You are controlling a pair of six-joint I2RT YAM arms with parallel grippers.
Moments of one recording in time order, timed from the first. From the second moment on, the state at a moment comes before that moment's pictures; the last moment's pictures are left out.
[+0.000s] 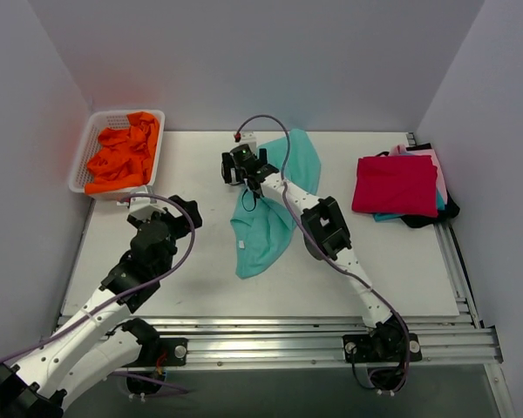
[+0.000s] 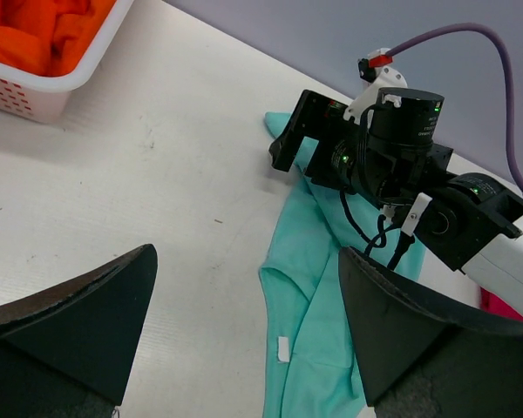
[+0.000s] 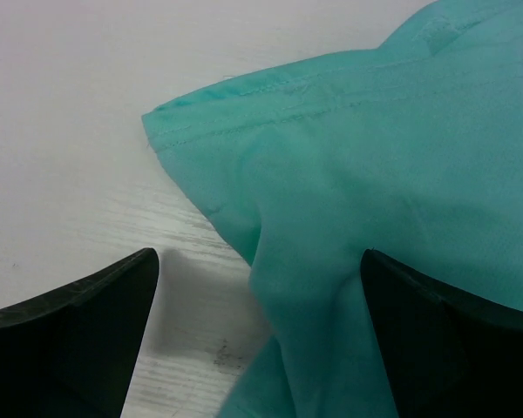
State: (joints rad) left arm -0.62 0.78 0.63 -0.05 -0.65 -0.60; right arm 0.65 2.69 2.34 -0.27 0.34 0.31
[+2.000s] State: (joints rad) left arm -0.57 1.46 0.90 0.15 -0.42 -0.51; right arm 0.55 1.59 1.26 -0.53 0.85 0.66
